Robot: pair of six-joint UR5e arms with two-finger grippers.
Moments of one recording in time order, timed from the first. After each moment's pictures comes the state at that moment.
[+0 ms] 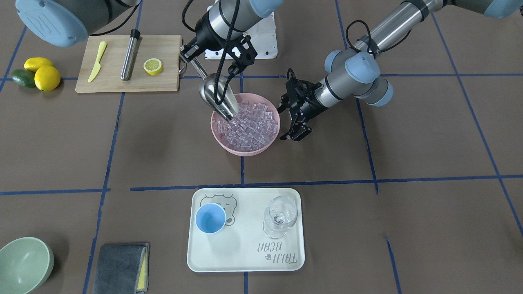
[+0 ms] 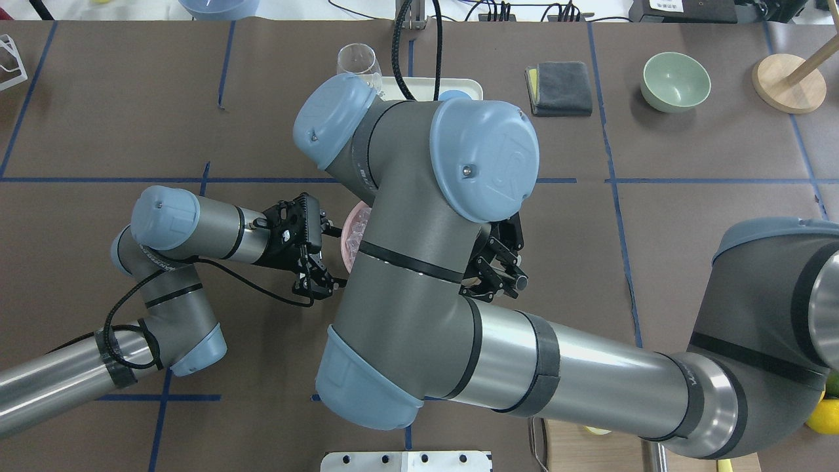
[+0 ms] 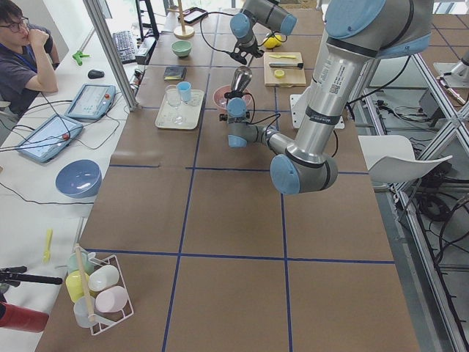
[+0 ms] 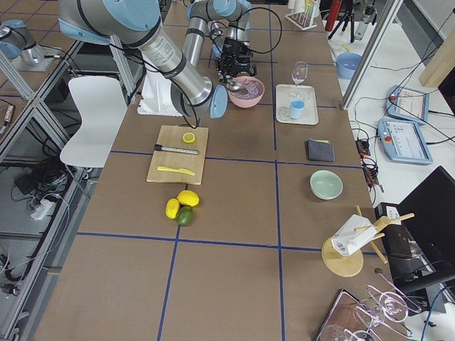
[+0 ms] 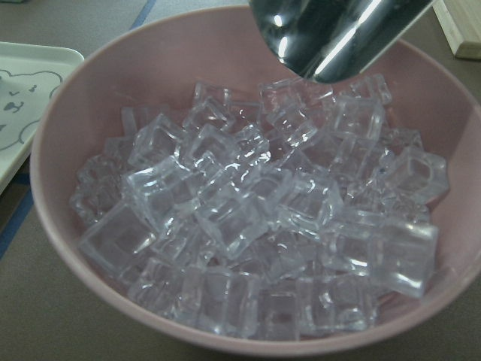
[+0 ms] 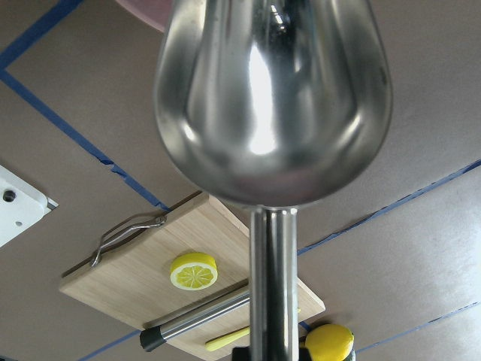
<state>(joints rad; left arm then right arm) -0.56 -2.04 -1.40 -2.74 -2.03 -0.04 0.48 -0.47 1.67 -2.79 1.84 0.05</state>
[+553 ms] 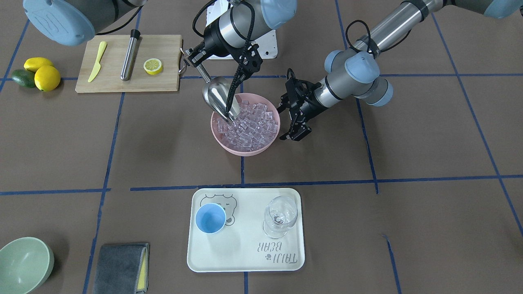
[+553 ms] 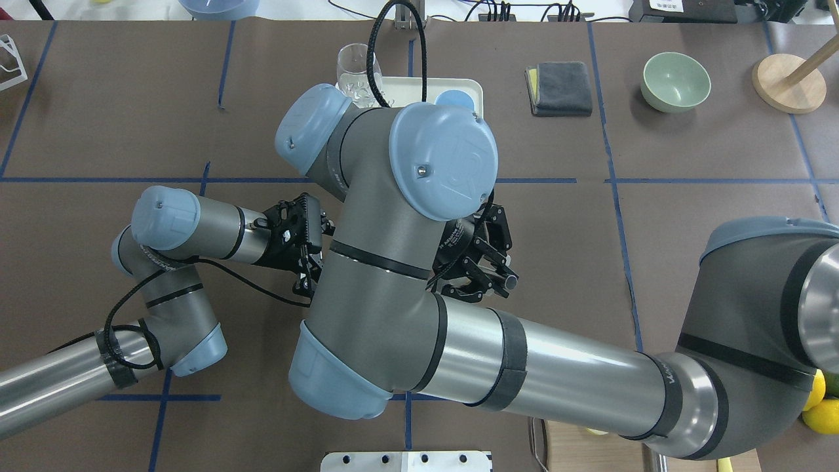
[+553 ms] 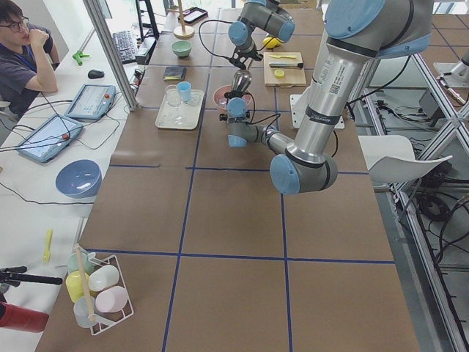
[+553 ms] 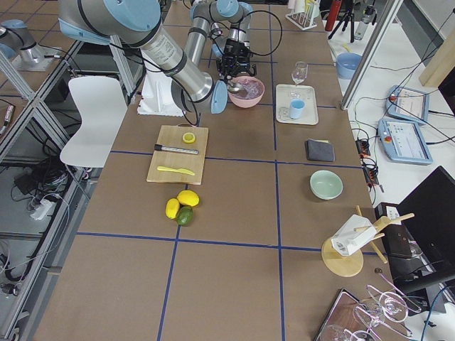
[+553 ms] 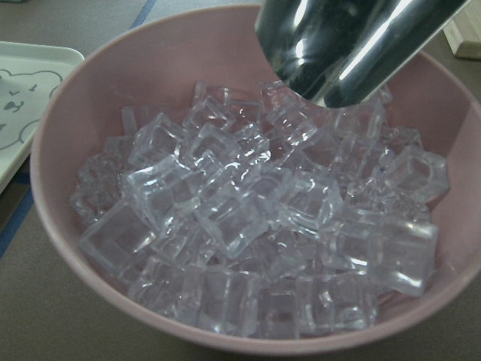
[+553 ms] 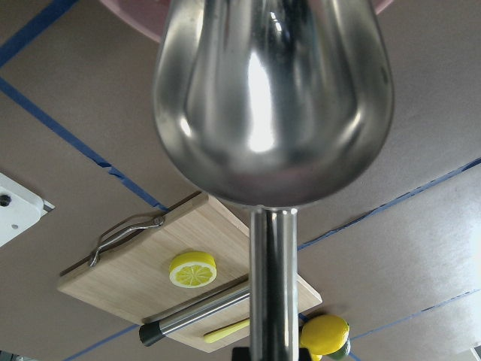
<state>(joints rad) -0.56 -2.04 -1.40 -2.74 -2.03 -0.04 0.47 -0.44 1.59 -2.78 1.82 0.05</state>
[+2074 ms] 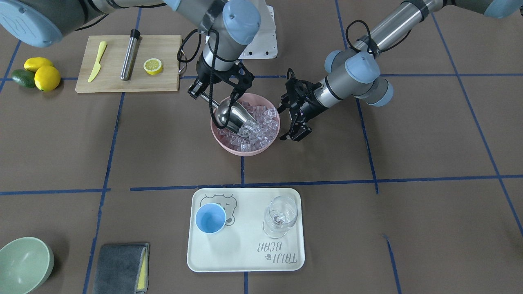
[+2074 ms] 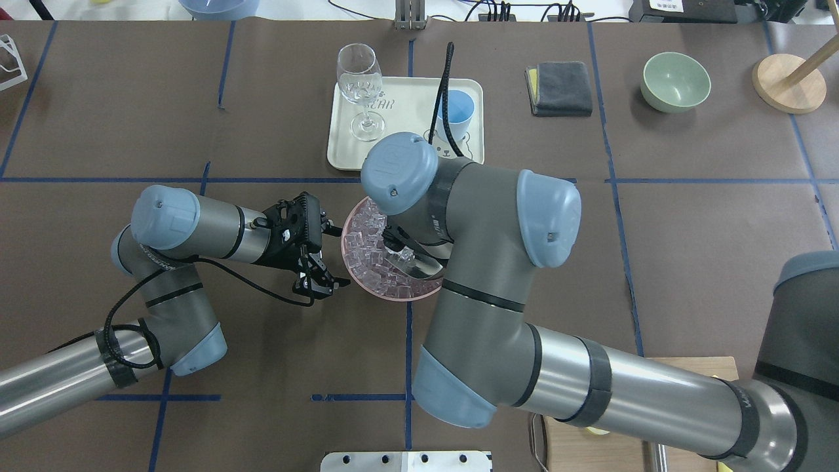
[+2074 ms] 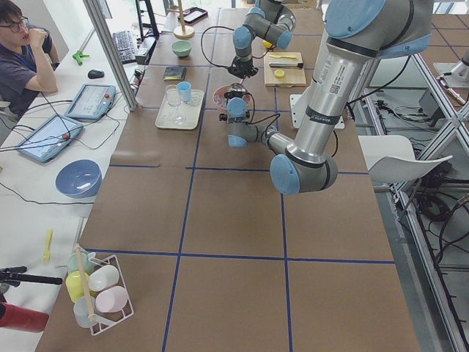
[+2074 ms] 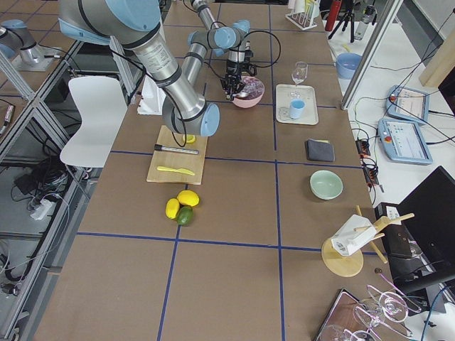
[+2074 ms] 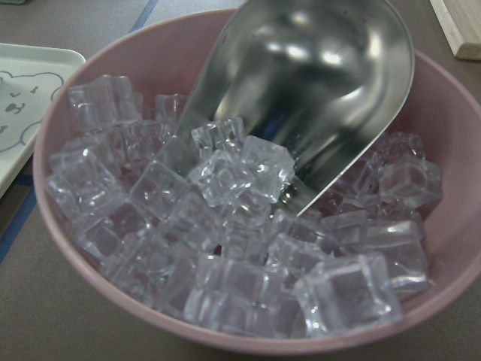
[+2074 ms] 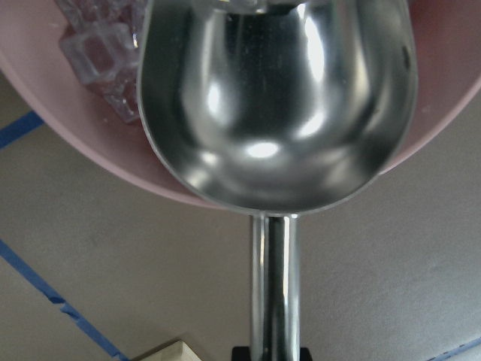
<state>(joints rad) -0.56 -2.04 -1.40 -2.74 -2.03 -0.04 0.46 -0.73 1.75 -2.29 1.81 0.06</state>
